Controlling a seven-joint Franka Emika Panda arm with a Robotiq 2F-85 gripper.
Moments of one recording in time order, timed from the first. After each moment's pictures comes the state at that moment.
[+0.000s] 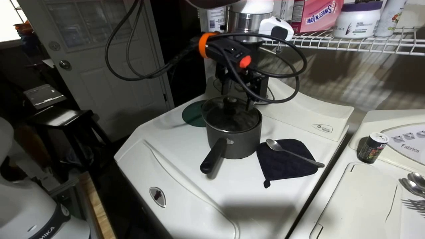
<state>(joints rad) -0.25 0.03 -0.17 -1.96 0.16 1.95 -0.40</state>
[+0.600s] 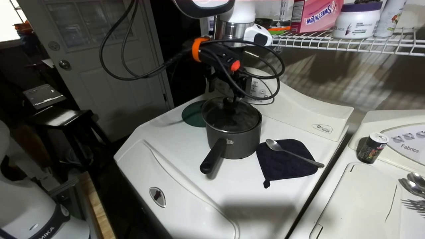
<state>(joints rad) -0.18 0.03 -0.15 -1.99 0.22 1.96 -0.49</state>
